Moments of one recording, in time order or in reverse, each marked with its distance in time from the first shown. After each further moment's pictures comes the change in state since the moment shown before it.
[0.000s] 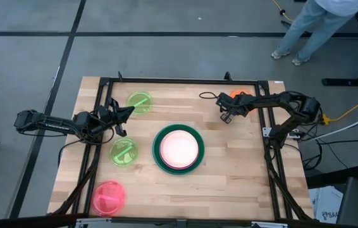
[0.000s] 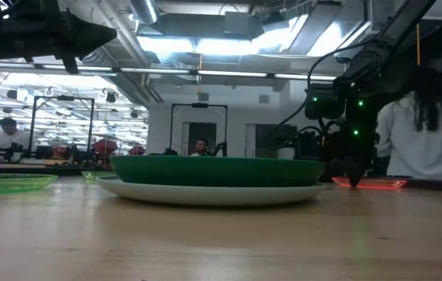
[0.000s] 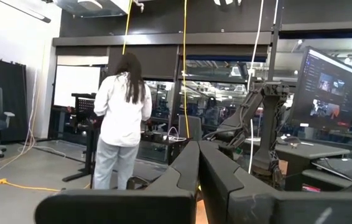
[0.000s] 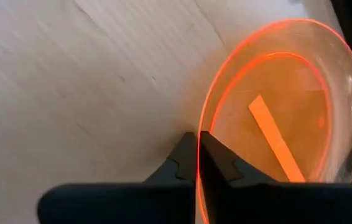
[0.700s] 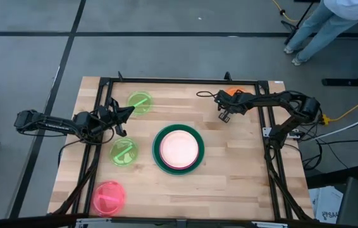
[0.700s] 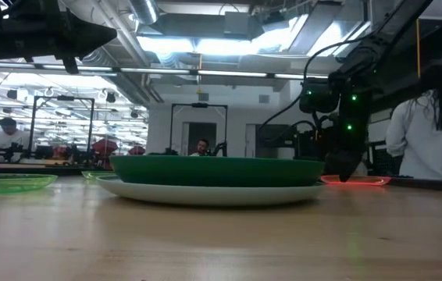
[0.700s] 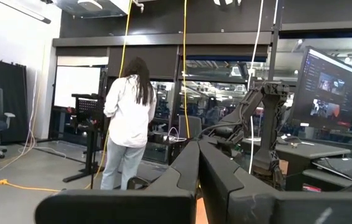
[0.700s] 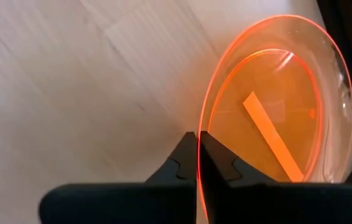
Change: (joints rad) left arm 0.000 0.000 0.000 0.000 0.000 0.004; right arm 0.005 -0.001 0.048 0.006 -0.043 -0.102
